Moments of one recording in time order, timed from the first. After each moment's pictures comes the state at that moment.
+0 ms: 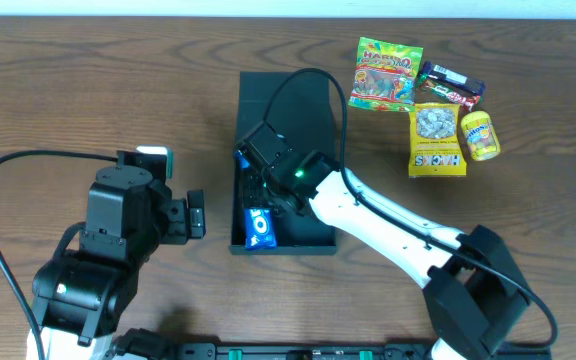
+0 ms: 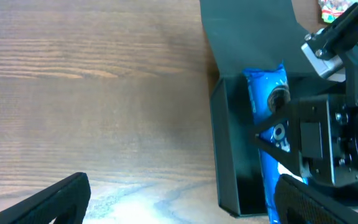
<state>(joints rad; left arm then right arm) -0.26 0.86 1.00 -0.97 -0.05 -0.19 0.82 1.84 1.37 -0.64 -0.12 0.87</state>
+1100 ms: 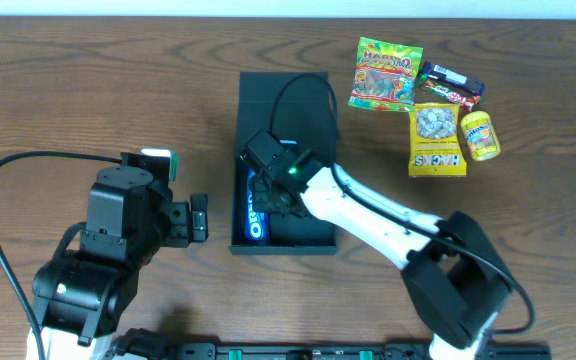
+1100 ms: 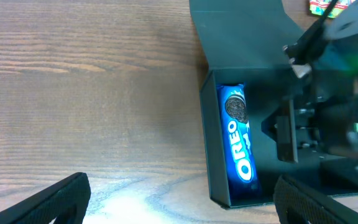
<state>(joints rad) -0.26 0.86 1.00 -0.98 -0.01 -0.19 0.81 1.93 1.37 -0.72 0.02 0.82</state>
